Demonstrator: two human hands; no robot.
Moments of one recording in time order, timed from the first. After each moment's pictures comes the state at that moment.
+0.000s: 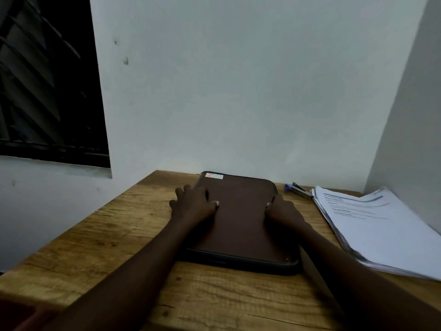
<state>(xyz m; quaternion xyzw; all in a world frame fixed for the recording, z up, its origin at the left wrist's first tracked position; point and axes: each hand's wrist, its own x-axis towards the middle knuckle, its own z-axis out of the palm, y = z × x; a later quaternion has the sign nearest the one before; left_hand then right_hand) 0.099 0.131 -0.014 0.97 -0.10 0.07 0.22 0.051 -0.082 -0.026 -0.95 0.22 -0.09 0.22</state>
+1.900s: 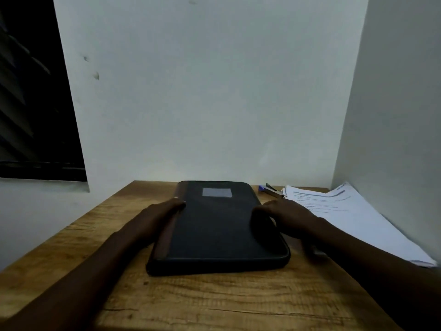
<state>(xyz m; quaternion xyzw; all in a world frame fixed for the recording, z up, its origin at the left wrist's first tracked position) 0.093 0.178 -0.023 0.92 -0.35 0.16 0.08 -0.020 -0.154 0.006 -0.98 -0.13 -0.11 -0.08</state>
